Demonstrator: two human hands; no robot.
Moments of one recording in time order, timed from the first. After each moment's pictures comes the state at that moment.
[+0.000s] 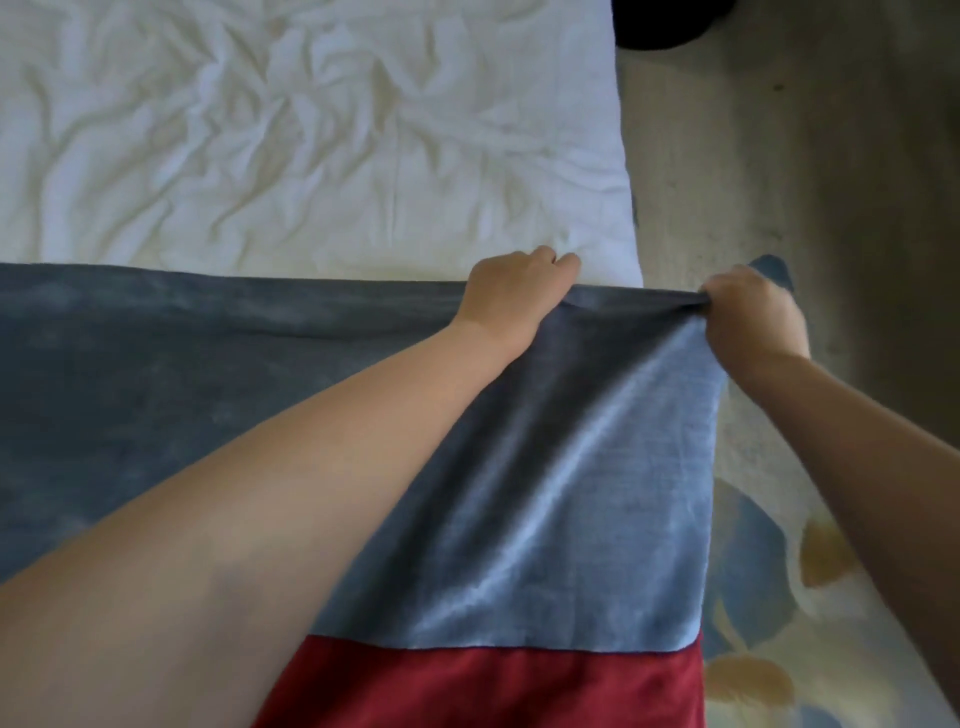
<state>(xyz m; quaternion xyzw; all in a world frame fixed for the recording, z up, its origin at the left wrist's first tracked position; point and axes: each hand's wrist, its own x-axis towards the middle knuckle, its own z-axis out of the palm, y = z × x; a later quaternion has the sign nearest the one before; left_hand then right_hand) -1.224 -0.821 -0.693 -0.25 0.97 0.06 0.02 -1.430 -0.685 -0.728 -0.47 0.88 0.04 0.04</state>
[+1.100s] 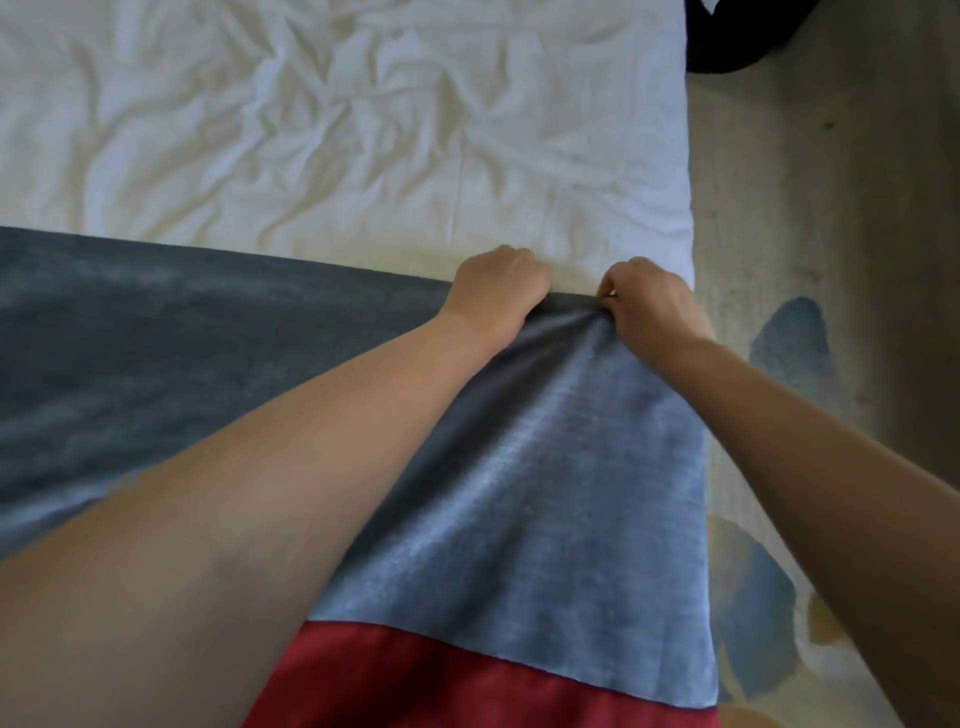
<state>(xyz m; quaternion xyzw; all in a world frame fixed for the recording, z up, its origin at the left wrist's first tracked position) -1.196 -0.900 -0.712 -0.30 0.95 0.06 0.06 -1.353 -0.817 -0.732 -0.57 0.81 -0.01 0.15</state>
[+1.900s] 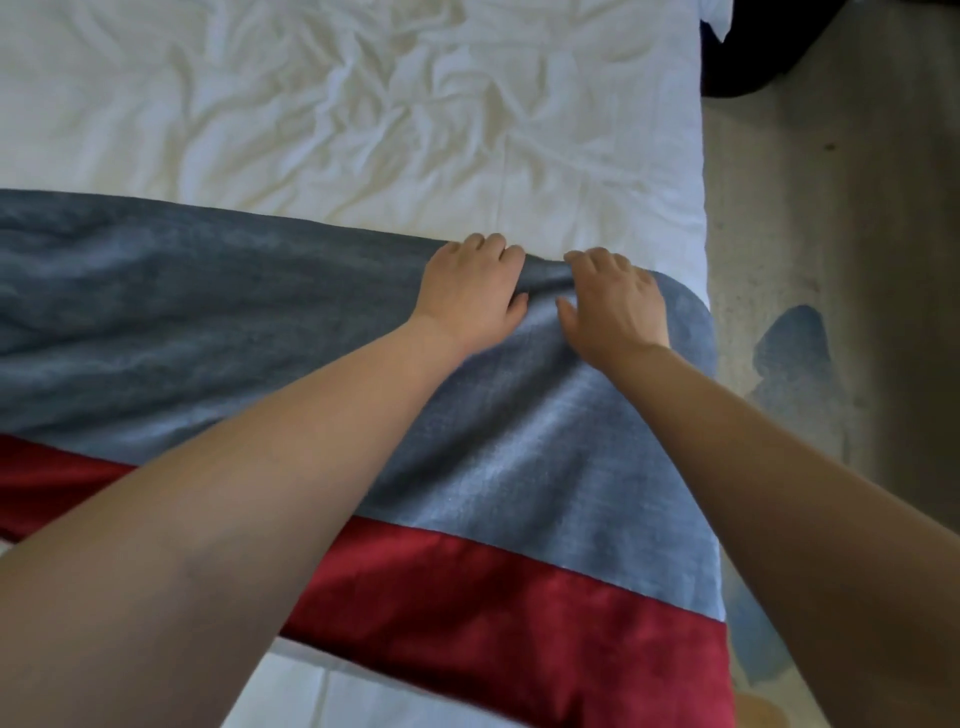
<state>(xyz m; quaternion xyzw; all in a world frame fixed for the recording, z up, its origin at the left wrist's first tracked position) -1.109 -0.883 -0.695 -0.35 0.94 0.03 -0.04 -1.258 -0.801 -0.707 -0.61 0.79 -0.03 0.03</state>
